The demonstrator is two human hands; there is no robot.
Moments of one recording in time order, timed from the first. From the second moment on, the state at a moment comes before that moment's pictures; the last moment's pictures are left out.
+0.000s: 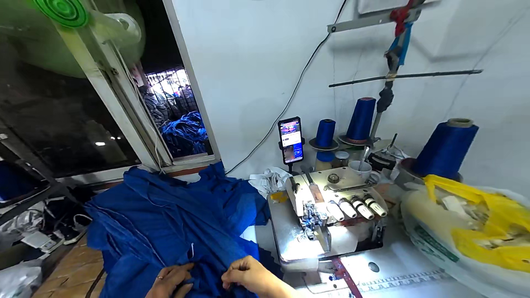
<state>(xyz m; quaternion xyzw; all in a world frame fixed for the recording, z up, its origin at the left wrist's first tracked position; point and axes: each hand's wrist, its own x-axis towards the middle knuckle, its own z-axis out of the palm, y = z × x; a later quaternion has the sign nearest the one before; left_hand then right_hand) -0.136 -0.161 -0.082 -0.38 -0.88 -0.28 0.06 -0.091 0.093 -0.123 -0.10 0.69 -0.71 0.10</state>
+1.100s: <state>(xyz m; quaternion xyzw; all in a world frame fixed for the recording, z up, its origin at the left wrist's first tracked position) -0.114 -0.048 -0.022 -0.50 -0.66 -0.57 0.03 -0.036 0.141 0.016 -0.19 0.82 -0.53 -0.10</state>
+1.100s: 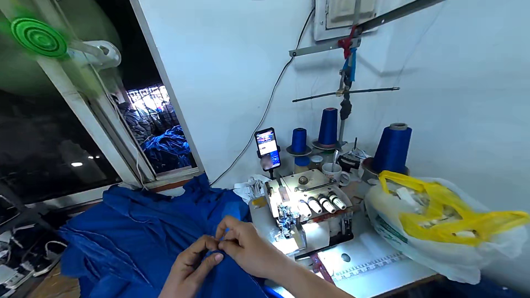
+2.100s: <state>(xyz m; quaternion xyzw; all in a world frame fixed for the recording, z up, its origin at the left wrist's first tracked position) -0.086 -0.046 -0.066 -0.40 -0.63 -0.66 0.05 0.002 0.112 -0.108 -0.16 0.71 -0.58 -0.36</state>
